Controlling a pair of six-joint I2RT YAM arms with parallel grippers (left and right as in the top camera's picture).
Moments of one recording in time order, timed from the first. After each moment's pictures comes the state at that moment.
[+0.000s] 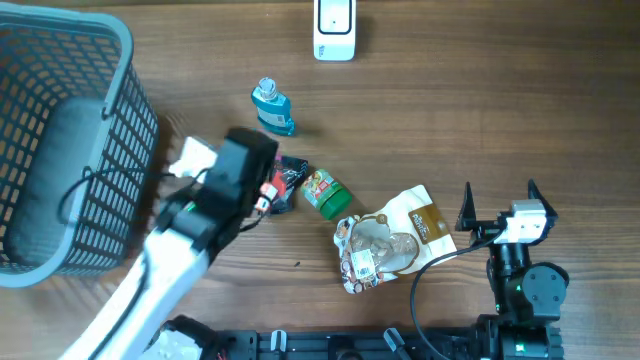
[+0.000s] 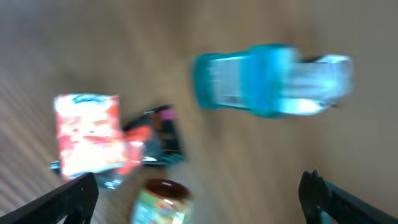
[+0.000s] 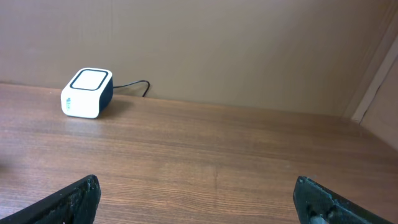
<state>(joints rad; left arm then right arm) -0.46 1.14 0.90 -0.61 -0.26 -1.51 -0.06 0.03 0.01 0.00 -0.05 -0.12</state>
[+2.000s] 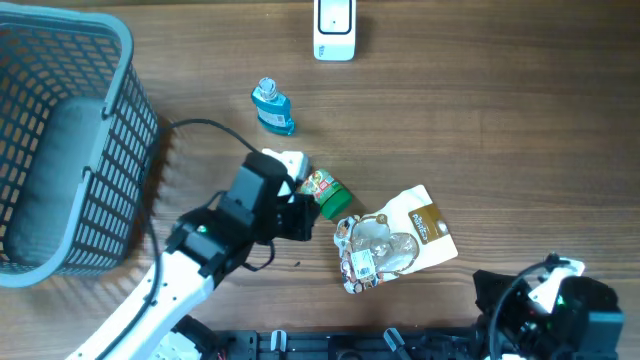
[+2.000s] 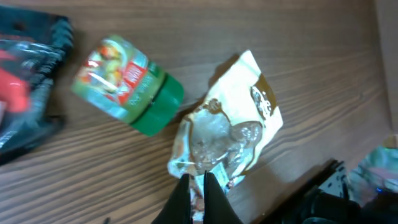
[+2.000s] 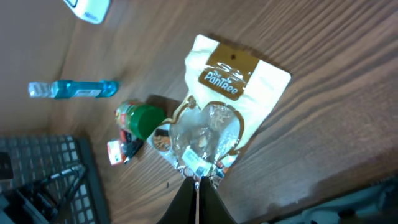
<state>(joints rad) -0.60 1.12 0.80 -0.58 0.30 -0.55 -0.06 0.29 0.82 -1.39 -0.30 0.86</state>
